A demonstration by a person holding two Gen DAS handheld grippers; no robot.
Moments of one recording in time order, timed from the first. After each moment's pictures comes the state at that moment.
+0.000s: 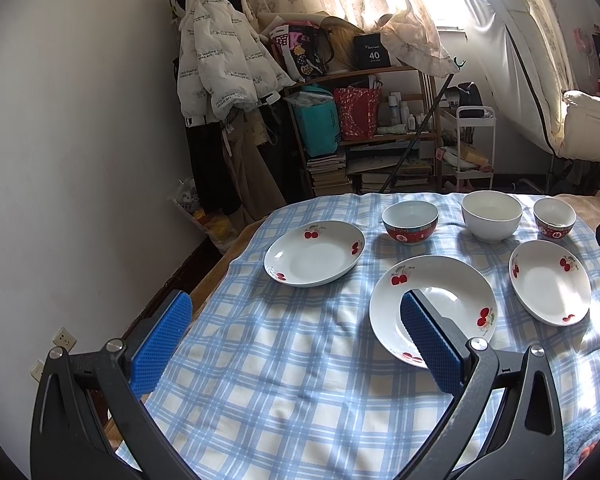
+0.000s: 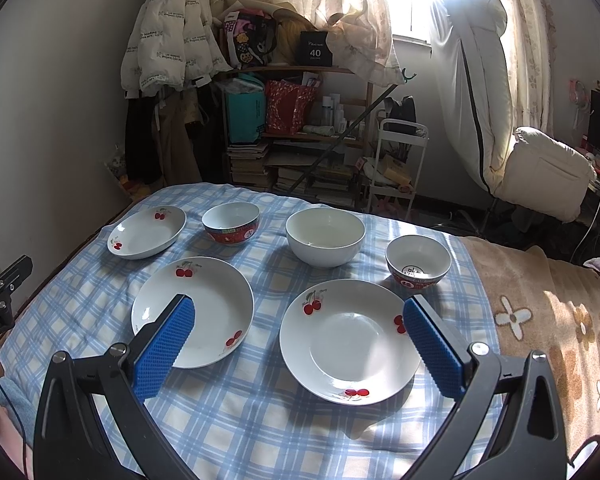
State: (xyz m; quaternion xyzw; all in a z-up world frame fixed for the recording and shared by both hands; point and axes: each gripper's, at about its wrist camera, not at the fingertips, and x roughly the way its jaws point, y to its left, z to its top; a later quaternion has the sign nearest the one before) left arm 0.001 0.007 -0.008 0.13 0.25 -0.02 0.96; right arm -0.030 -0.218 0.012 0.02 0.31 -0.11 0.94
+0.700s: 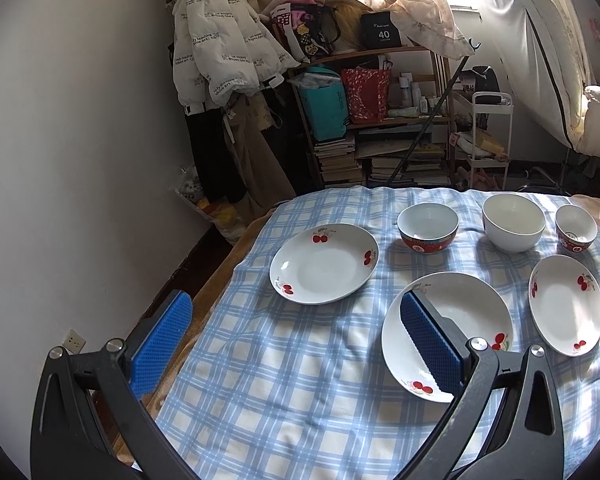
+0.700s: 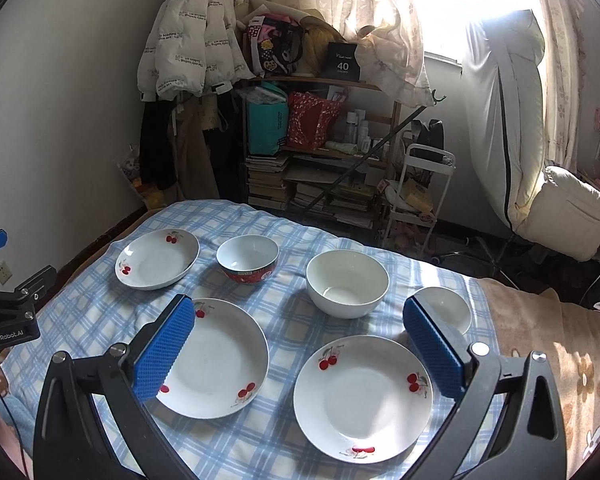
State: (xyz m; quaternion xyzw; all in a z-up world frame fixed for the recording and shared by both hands) left arm 0.069 -0.005 0.009 0.15 0.31 0.00 0.94; right arm 0.035 -0.210 0.040 -0.01 0.31 -0.07 0.95
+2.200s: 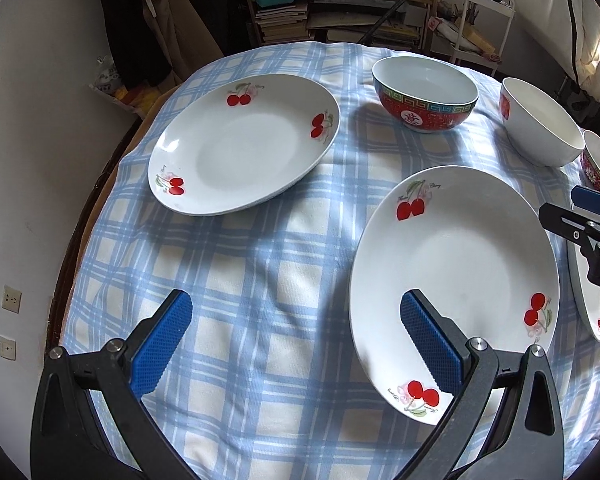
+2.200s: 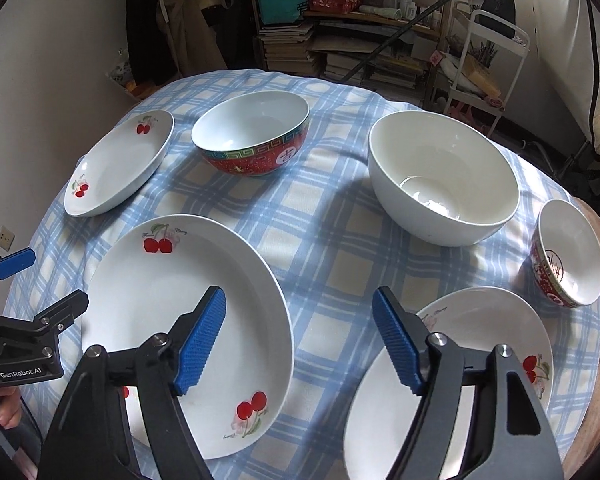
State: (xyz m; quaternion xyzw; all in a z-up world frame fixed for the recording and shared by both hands) left arm 0.185 -0.028 -0.140 0.12 0.52 -0.07 0.84; right arm 0.170 -0.219 -0.121 0.04 0.52 -0.02 0.86
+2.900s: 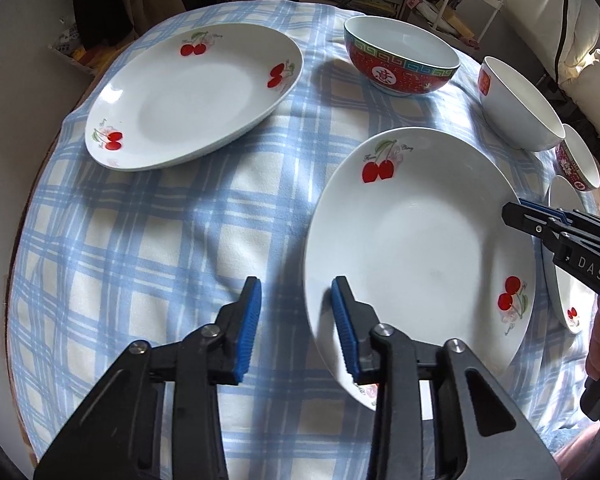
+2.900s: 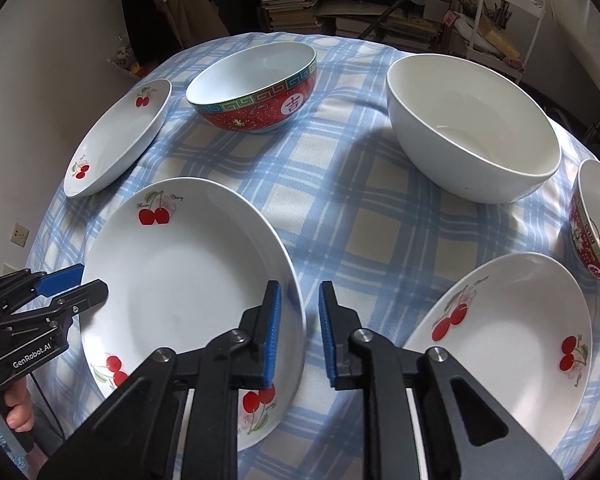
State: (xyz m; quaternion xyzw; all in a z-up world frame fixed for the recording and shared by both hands) left arm 0.191 -0.030 -0.170 0.05 0.58 -0.14 0.80; right arm 0.175 -0.222 -0.153 0.09 0.56 0.01 0.82
